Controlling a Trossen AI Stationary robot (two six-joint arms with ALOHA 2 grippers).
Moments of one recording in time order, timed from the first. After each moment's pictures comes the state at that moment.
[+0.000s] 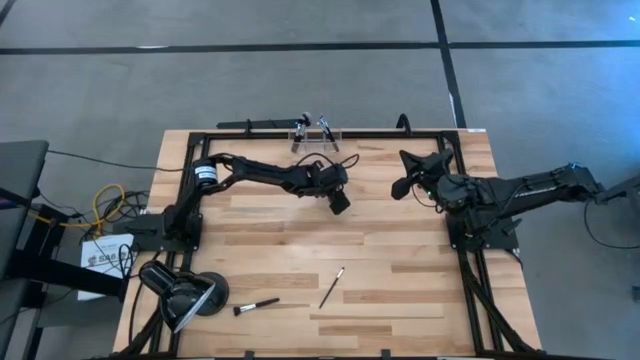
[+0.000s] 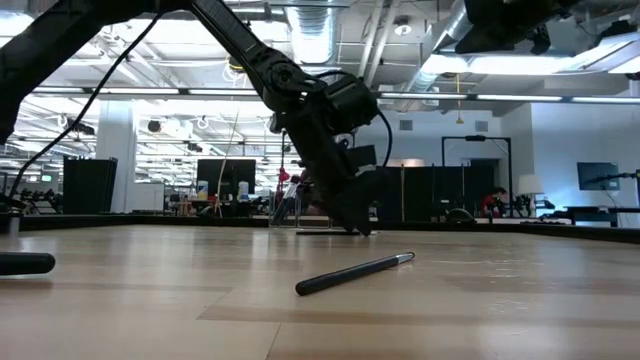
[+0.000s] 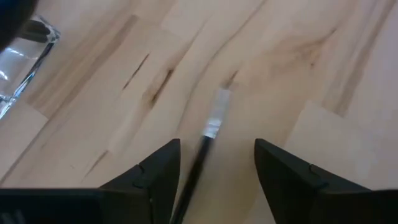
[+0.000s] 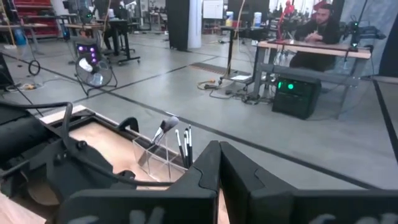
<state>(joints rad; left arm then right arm) 0.20 2.19 1.45 -0.20 -0.29 -0.16 0.15 0.83 0.66 -0.08 1.07 0.17</state>
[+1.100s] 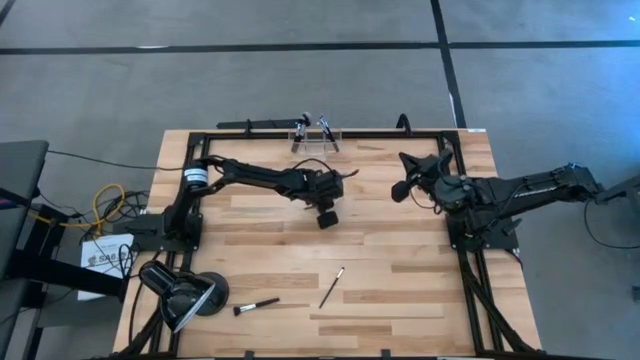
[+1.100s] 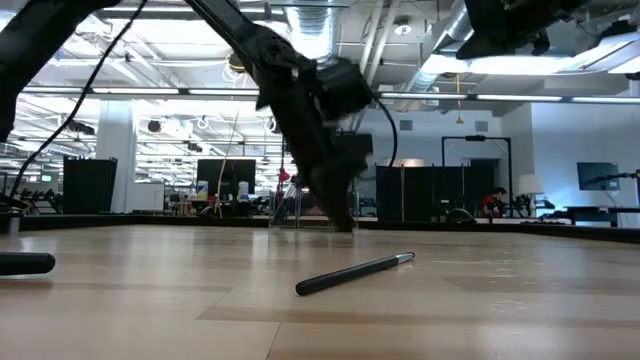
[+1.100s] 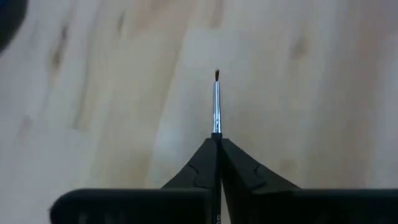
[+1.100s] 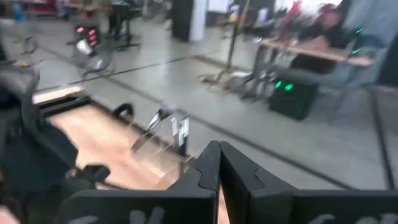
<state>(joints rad) 0.14 2.08 1.40 -0.36 -0.10 0.01 0.15 0.83 0.66 -0.16 1.04 0.16</state>
